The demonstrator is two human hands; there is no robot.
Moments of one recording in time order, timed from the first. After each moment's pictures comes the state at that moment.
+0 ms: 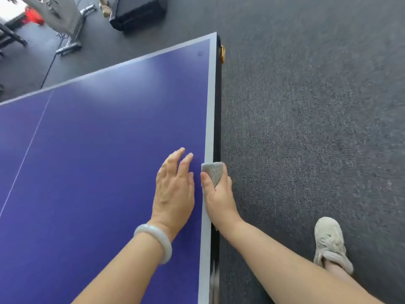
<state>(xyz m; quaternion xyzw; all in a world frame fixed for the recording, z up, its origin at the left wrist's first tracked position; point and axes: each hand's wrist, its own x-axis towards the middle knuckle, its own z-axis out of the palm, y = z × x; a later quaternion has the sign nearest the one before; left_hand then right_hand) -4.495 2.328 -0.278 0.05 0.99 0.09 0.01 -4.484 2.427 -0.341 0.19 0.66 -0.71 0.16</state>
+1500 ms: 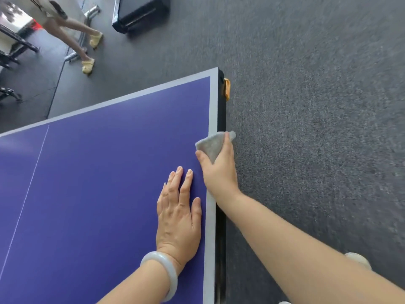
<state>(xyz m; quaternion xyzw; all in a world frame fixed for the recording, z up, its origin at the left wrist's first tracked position) -4.621 2.344 -0.305 0.00 1.00 0.09 0.03 -4.710 2.454 -0.327 0.16 0.67 -0.72 0.10</state>
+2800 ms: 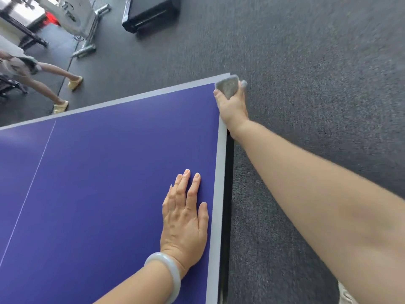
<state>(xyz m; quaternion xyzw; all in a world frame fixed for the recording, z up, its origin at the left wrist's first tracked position) -4.621 2.343 -0.305 0.01 1.00 0.07 0.03 -4.860 2.477 -0.329 0.15 0.68 -0.71 0.09</state>
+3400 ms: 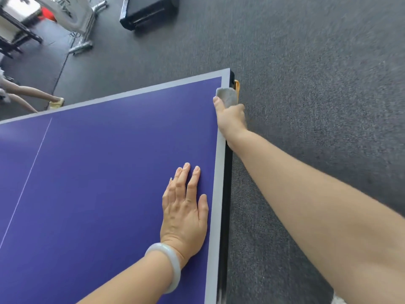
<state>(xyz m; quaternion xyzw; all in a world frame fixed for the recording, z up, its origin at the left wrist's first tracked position) -4.621 2.344 -0.307 0.01 1.00 0.06 0.02 -4.827 2.467 -0.327 0.25 0.69 -0.66 0.15</state>
